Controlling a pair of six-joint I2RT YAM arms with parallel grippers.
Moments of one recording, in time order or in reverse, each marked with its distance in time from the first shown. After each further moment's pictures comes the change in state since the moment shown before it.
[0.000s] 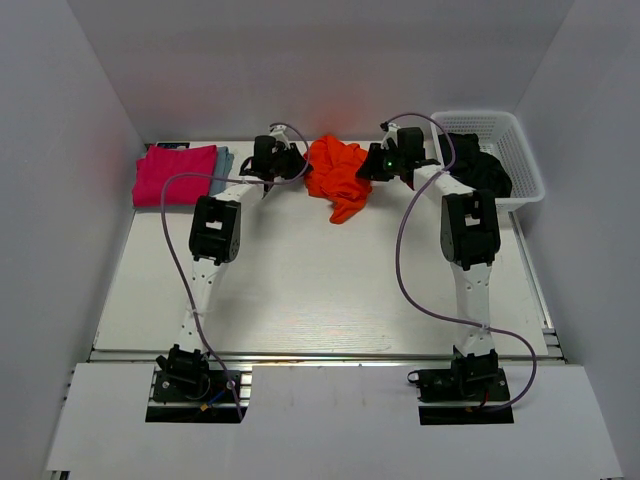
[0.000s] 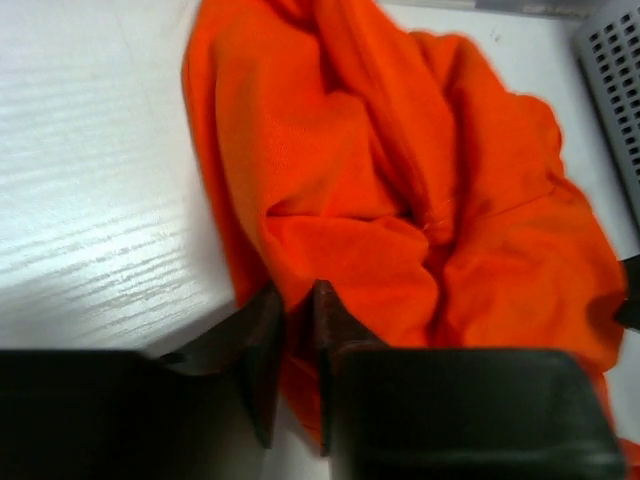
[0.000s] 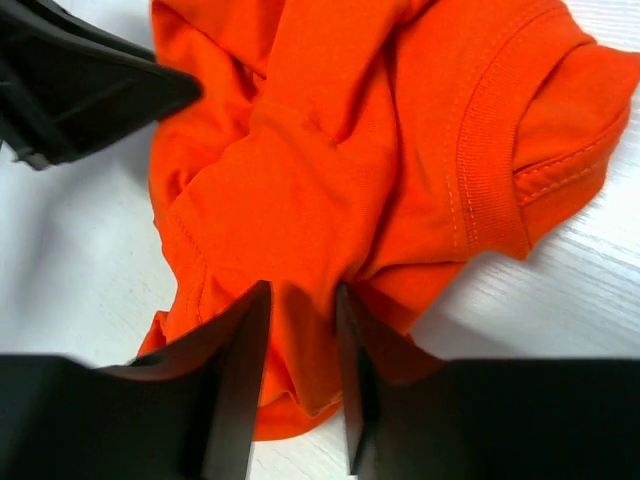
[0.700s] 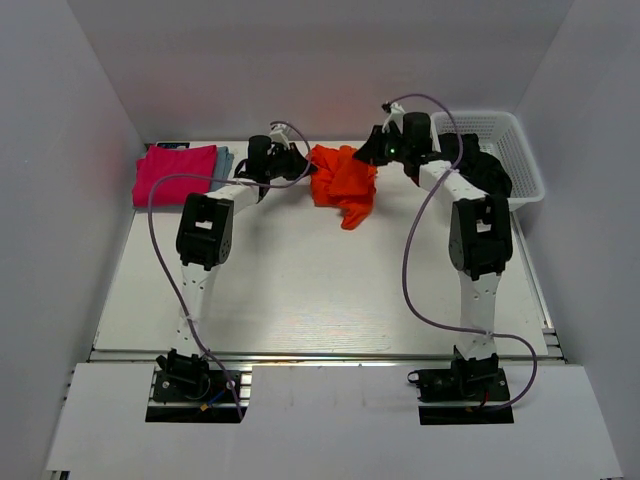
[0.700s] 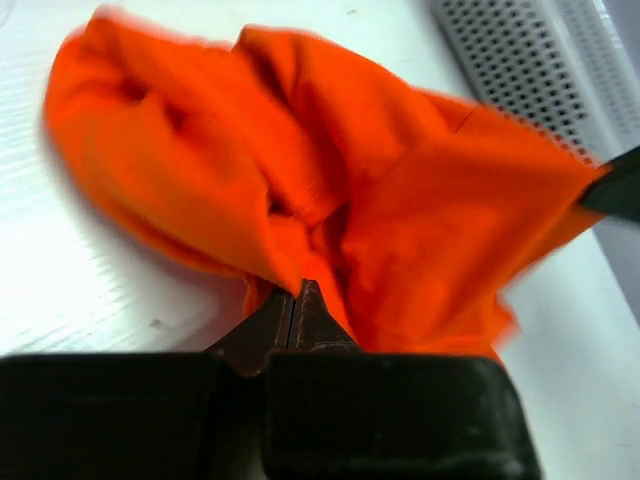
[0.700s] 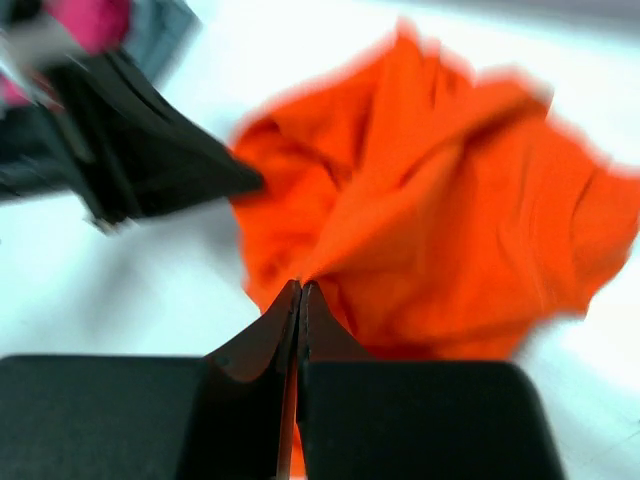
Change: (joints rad) left arm -0.009 -0.184 -0.275 0.165 0.158 -0.032; right arm 0.016 -0.121 -0.068 0.113 -0.091 0.013
